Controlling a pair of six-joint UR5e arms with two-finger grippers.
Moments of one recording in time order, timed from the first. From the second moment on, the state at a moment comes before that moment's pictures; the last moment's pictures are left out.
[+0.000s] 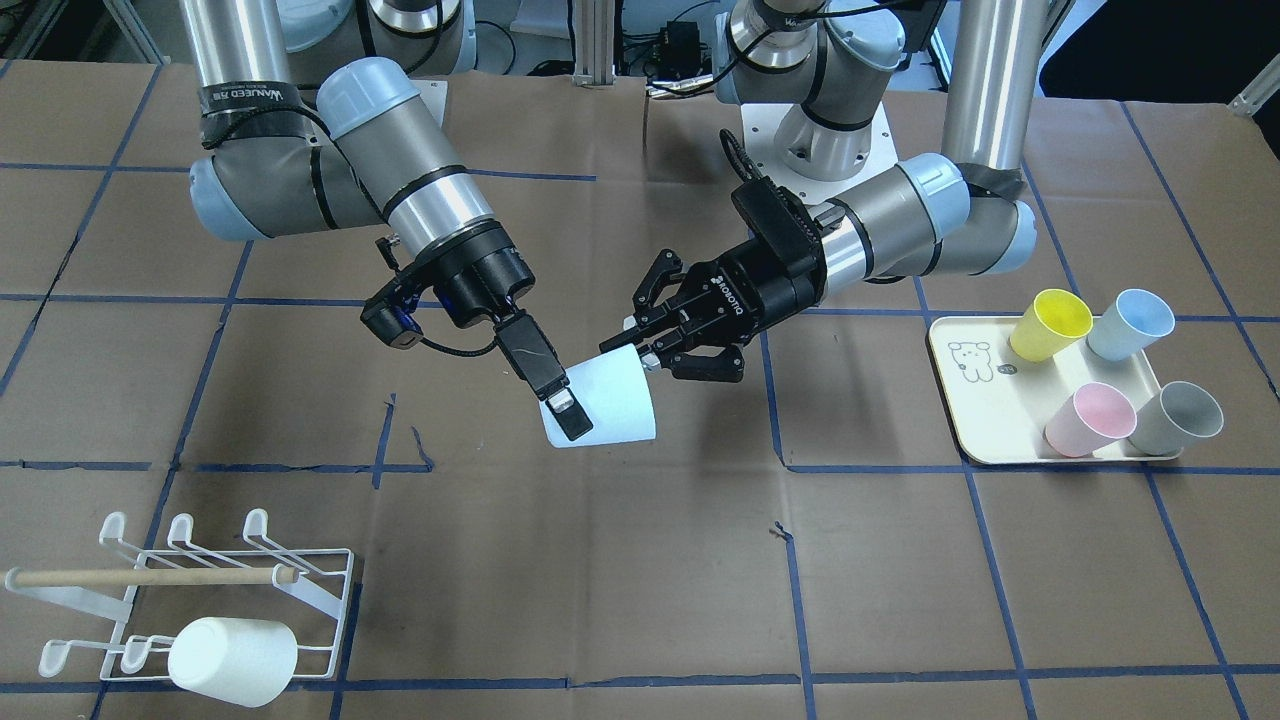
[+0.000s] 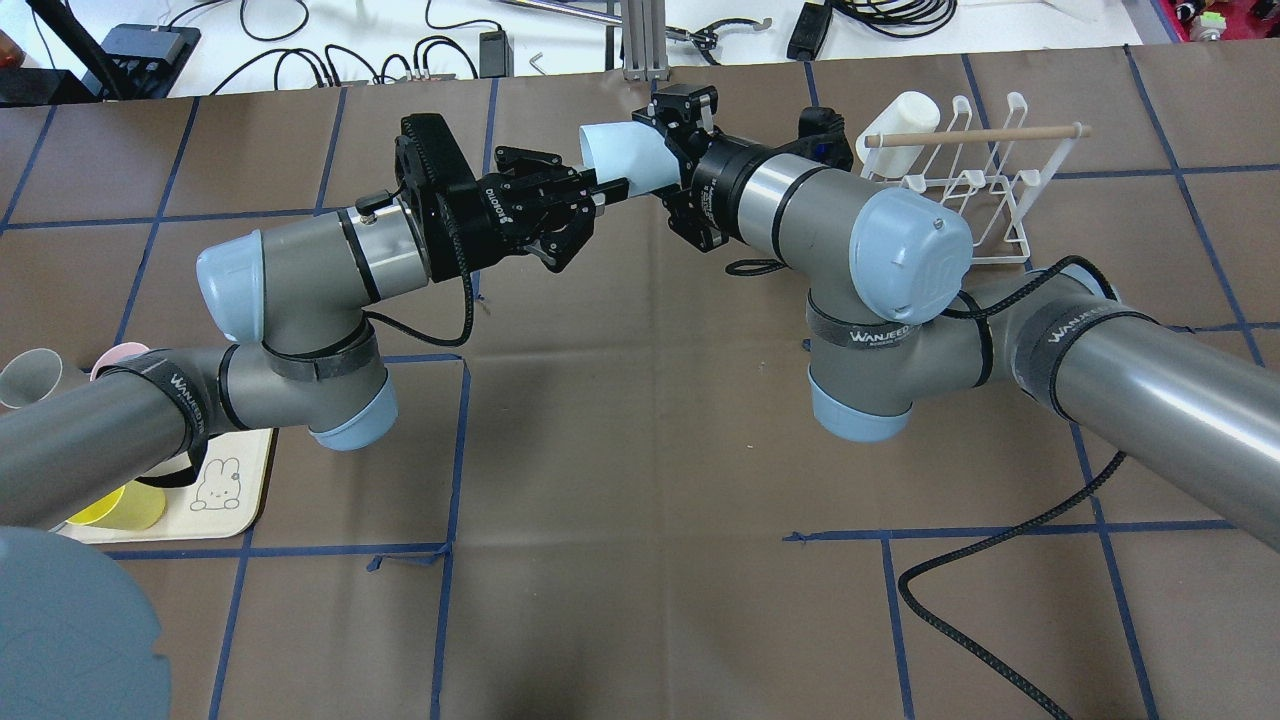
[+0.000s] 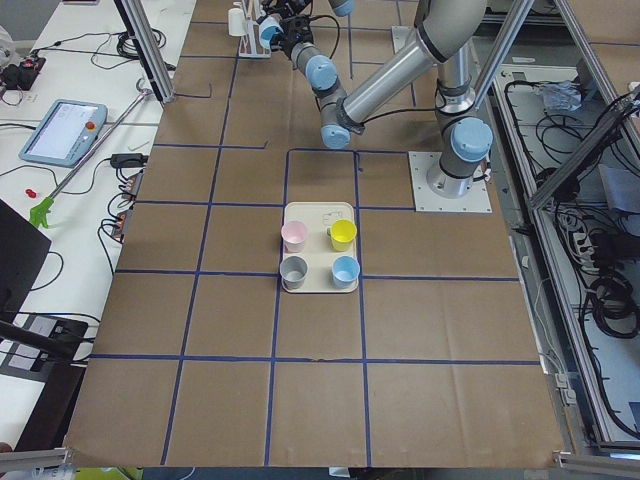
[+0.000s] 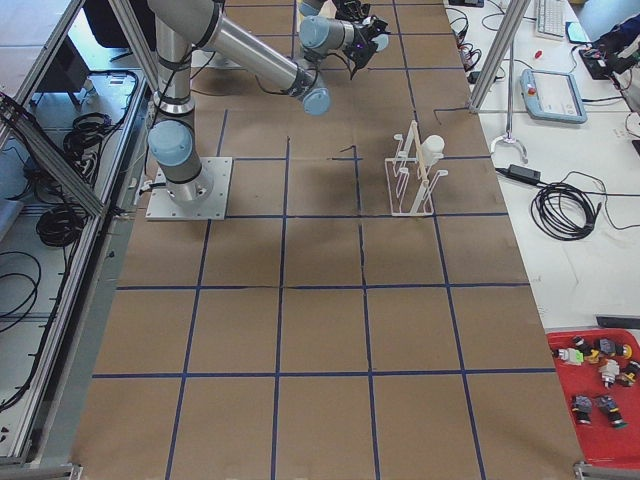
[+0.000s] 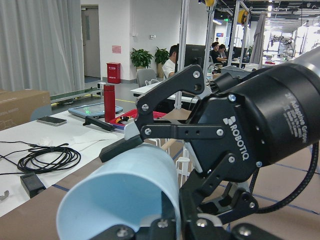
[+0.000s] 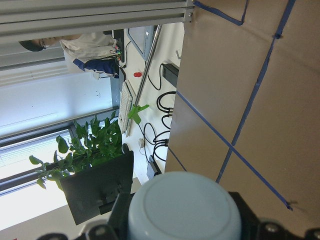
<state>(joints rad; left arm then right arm) -1.52 -1.94 -2.08 0.41 0.44 0.39 1.77 -1.26 2.00 -3.39 -1.16 1.59</state>
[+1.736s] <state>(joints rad) -1.34 -1.89 -2.05 0.35 0.61 0.29 1.49 -1.27 1.90 -3.39 -1.09 1.00</state>
